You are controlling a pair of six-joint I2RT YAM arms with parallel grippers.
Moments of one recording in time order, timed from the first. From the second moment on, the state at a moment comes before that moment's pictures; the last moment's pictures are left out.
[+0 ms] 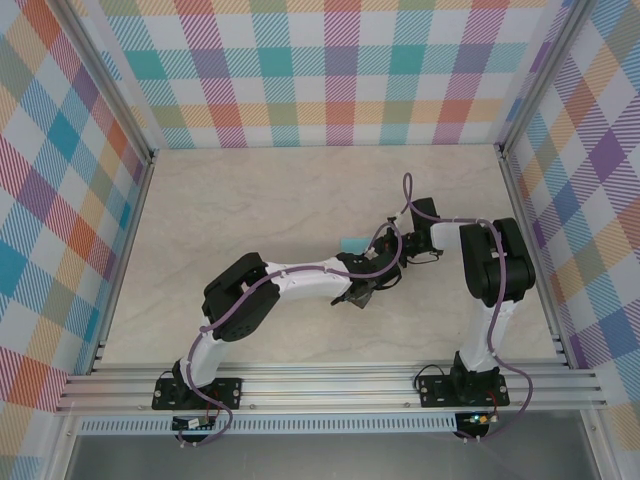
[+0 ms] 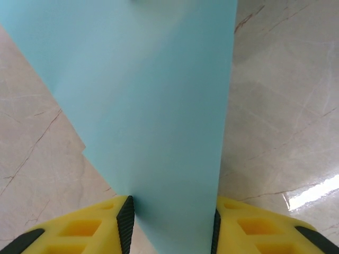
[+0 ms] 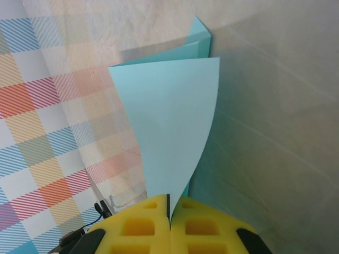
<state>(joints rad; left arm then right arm) -1.08 2.11 1.51 -0.71 -0.41 -0.37 0.20 1.94 1.01 -0.24 -0.92 0.58</state>
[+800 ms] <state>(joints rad) -1.08 2.11 1.51 -0.71 -0.40 -0.37 0.17 1.88 1.01 -0.30 -0.88 0.56</state>
